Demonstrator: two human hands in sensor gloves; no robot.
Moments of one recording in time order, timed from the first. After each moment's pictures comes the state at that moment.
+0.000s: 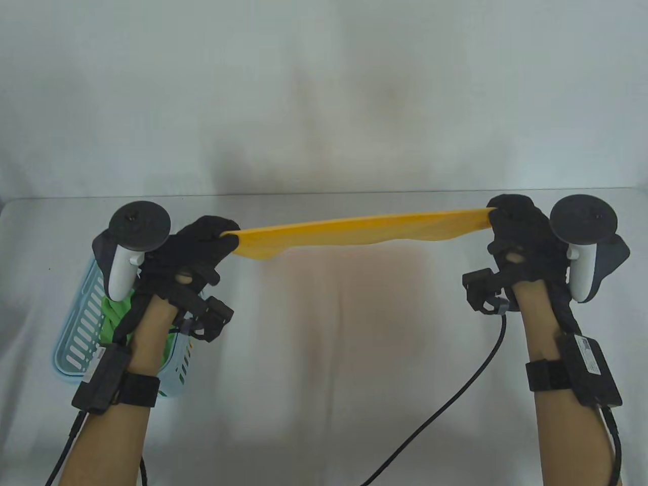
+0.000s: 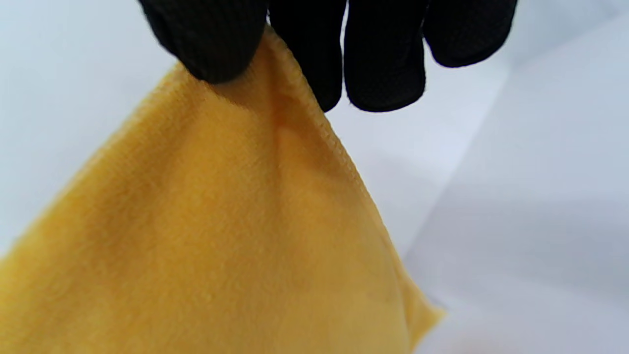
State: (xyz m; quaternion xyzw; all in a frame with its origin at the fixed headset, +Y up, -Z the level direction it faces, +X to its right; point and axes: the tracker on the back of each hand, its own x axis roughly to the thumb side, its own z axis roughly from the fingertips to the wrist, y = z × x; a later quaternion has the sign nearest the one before) left_hand -0.245 -0.539 -0.381 -0.04 -0.01 0.43 0.90; right_hand 0.278 -0.519 -0.371 -0.22 -0.11 0.86 0.45
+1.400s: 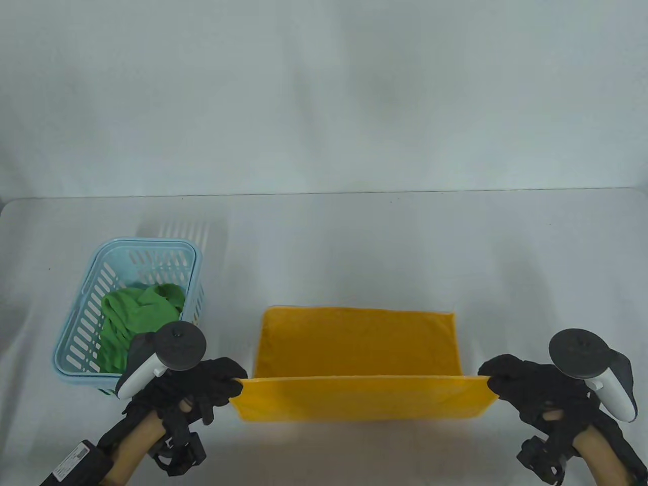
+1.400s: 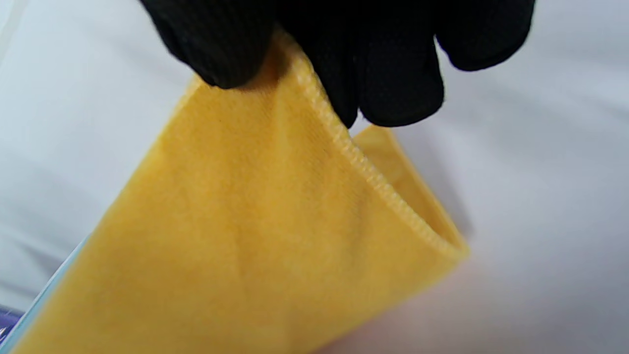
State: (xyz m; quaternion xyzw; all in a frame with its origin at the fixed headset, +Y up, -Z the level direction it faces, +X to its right) left_hand -0.239 -0.644 -0.295 -0.22 -0.07 0.25 0.94; right_hand 0.304 -0.637 -0.264 -0.03 0.15 0.91 0.38
